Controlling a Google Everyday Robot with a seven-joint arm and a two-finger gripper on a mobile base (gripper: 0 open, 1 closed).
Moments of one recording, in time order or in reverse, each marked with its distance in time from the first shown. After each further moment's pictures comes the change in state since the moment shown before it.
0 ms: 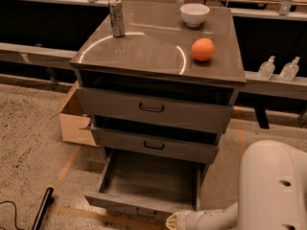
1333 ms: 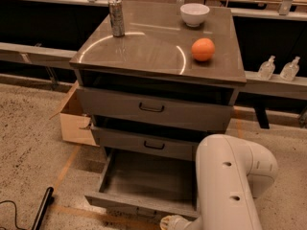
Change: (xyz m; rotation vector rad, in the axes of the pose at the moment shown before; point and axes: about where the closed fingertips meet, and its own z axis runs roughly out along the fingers) arm 0.004 0.005 0.054 0.168 0.053 -0.047
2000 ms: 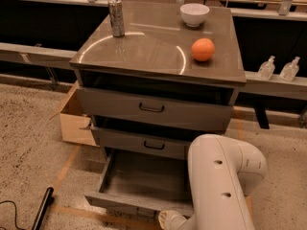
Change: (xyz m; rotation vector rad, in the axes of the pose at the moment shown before) arm -0.008 -0.023 0.015 0.117 0.020 -0.026
